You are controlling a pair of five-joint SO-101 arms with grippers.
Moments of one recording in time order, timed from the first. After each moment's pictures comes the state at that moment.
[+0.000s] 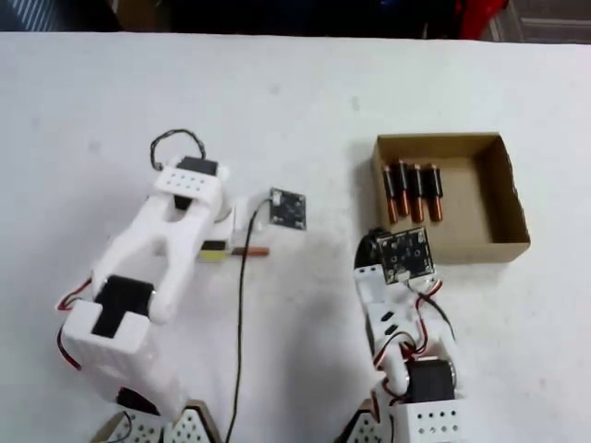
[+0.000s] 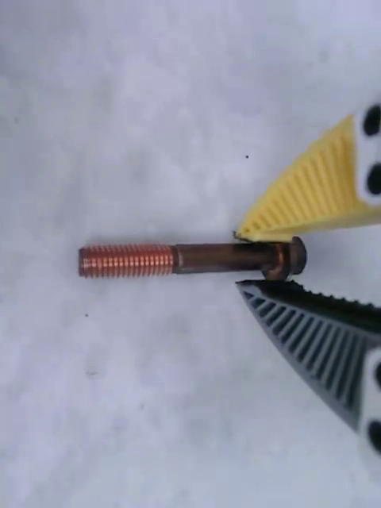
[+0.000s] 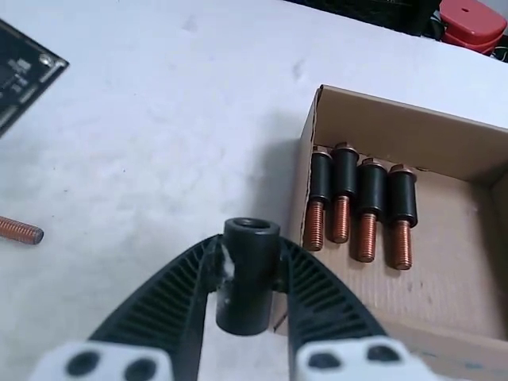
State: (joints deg) left arm 6.6 13.9 17.5 69.7 -74.9; right arm -9.1 -102.5 92.7 44.5 13.0
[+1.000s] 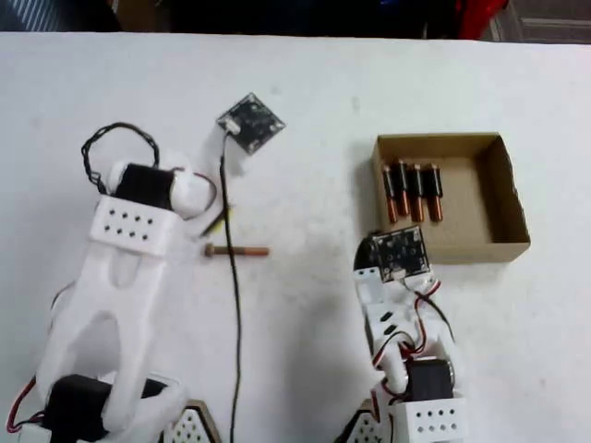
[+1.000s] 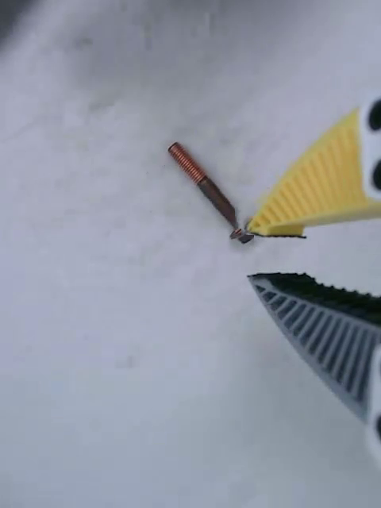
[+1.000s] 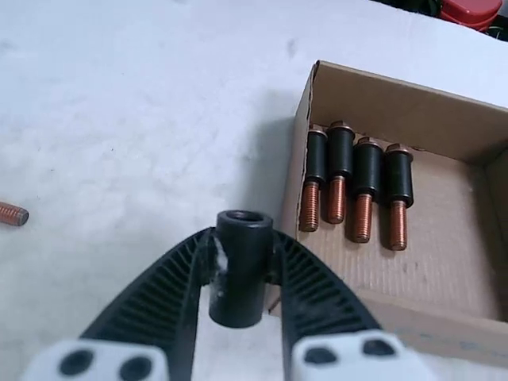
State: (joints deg) left arm 7.7 -19.6 17.6 80.3 -25.7; right arm -9.1 -102.5 94.0 44.5 13.1
